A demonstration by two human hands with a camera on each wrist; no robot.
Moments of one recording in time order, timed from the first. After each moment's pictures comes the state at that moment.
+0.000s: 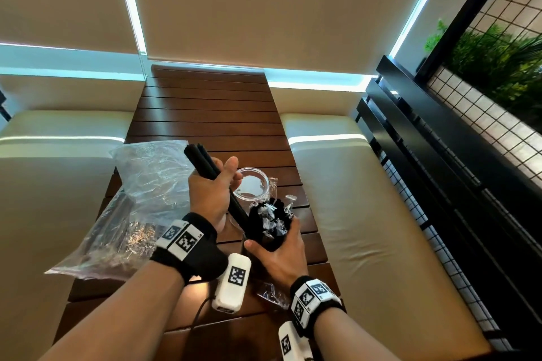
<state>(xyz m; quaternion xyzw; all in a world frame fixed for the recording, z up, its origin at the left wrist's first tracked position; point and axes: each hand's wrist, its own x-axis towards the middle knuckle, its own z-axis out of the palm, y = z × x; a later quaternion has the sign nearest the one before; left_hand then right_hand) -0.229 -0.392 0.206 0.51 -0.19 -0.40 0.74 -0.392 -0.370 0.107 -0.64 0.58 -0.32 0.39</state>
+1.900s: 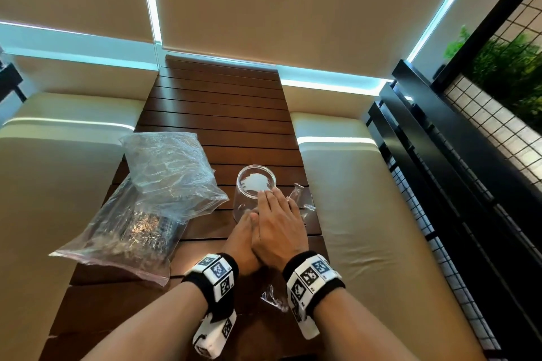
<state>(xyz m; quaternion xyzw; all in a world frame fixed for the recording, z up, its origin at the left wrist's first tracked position) -0.264 -0.363 0.107 0.61 -0.61 -0.31 0.40 -0.361 -0.392 0.160 -0.88 0.47 -0.06 0.08</state>
